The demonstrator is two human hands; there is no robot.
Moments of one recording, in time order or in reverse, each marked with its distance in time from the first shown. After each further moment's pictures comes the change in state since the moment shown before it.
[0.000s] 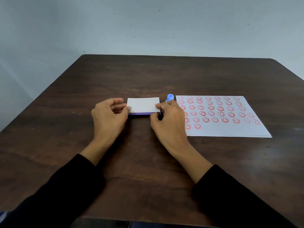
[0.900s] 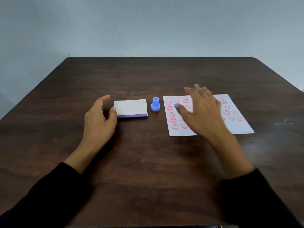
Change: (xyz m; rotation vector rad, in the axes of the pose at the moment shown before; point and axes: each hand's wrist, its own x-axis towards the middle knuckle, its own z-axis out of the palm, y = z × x) left_hand 0.000 -0.006 0.005 0.151 -0.121 0.114; right_hand 0.026 0.050 -0.090 -0.429 -0.091 0.033
